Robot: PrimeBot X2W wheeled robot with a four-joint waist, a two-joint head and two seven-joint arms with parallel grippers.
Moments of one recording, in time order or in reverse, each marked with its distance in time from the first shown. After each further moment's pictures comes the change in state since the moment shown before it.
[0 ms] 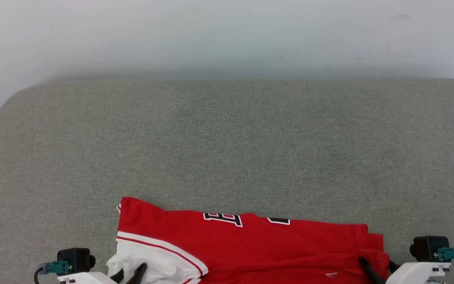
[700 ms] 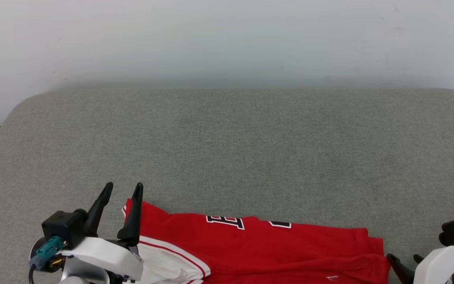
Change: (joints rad) left arm -0.094 -0.078 0.105 -0.122 0.374 0.061 -0.343; right arm 0.014 -0.045 -0.117 -0.185 -0.001 0.000 0.261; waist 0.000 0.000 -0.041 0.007
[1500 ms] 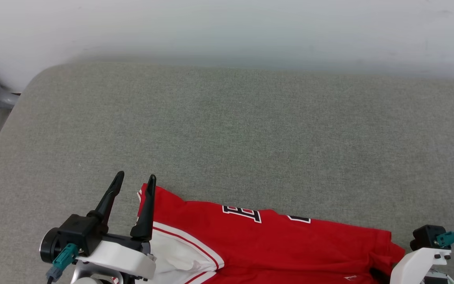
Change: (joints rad) left arm 0.044 -0.225 0.200 -0.012 0.354 -0.173 -0.002; right arm -0.043 0.048 0.080 0.160 0.055 0.000 0.069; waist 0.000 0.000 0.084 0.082
